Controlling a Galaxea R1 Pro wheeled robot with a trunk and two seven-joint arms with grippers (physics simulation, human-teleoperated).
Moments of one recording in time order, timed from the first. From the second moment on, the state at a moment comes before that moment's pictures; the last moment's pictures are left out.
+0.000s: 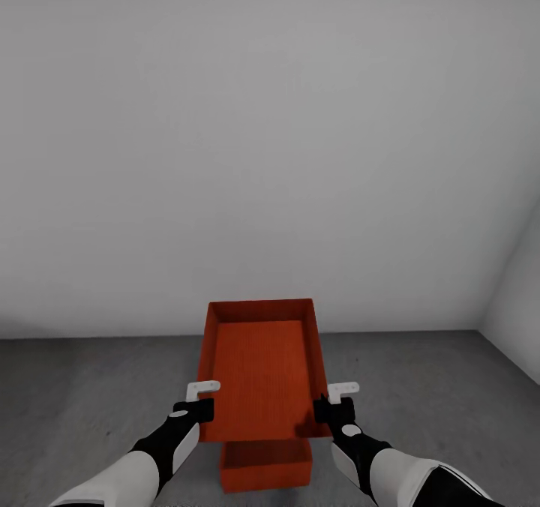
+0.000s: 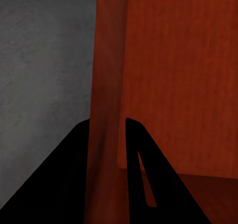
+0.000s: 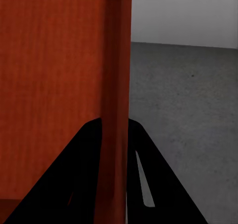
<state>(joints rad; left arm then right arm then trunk) -0.67 -0.10 0.02 -0.24 0.05 0.04 0.17 -0.73 0.14 0.68 0.02 -0.56 -0.31 -0.16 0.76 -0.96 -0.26</state>
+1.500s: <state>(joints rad) -0.67 -0.10 0.02 -0.24 0.05 0.04 0.17 -0.73 0.14 0.68 0.02 -0.56 -0.31 -0.16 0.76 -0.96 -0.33</state>
